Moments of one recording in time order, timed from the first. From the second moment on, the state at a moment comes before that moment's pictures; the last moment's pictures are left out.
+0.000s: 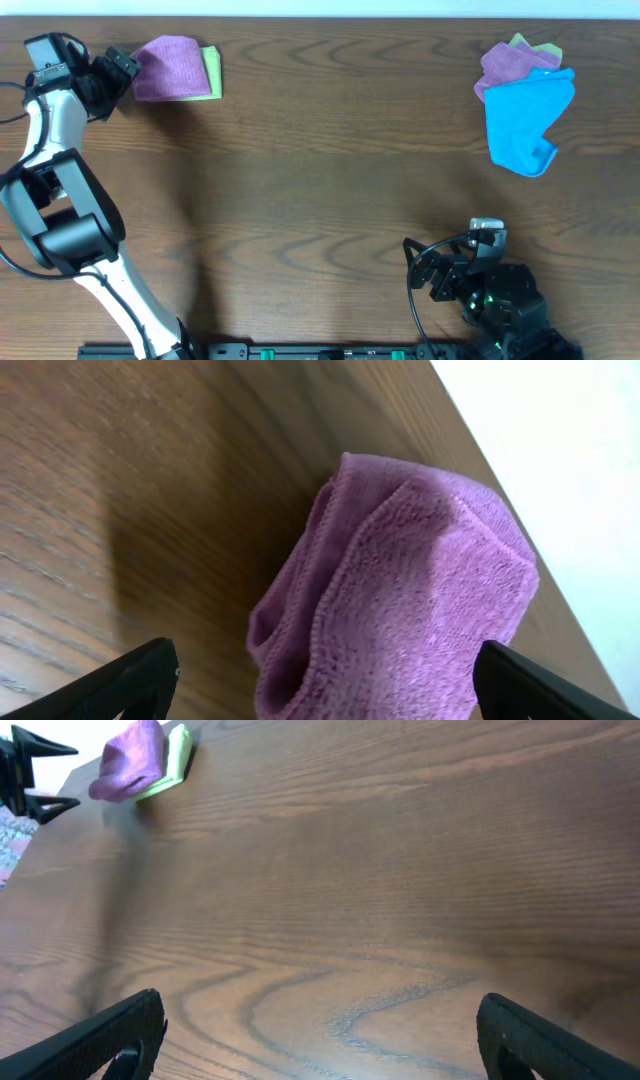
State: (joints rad) left arm 0.40 2.19 1.70 -0.43 0.42 -0.53; right arm 0.47 0.28 0.43 -0.71 0.00 0.60
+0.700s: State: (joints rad) left arm 0.34 1.95 1.70 -0.66 0.39 -0.32; right arm 0.47 0.28 0.43 -0.71 0.00 0.60
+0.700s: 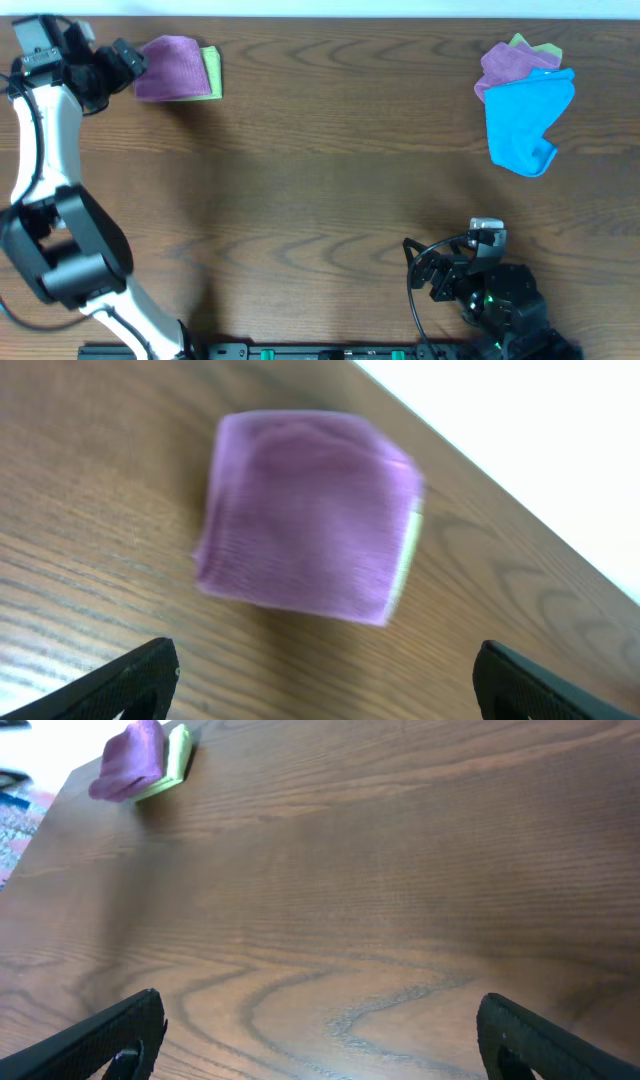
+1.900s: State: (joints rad) left arm -0.11 1.83 1.72 -0.88 0.24 -0.32; right arm 0.47 0.28 0.43 -0.71 0.00 0.60
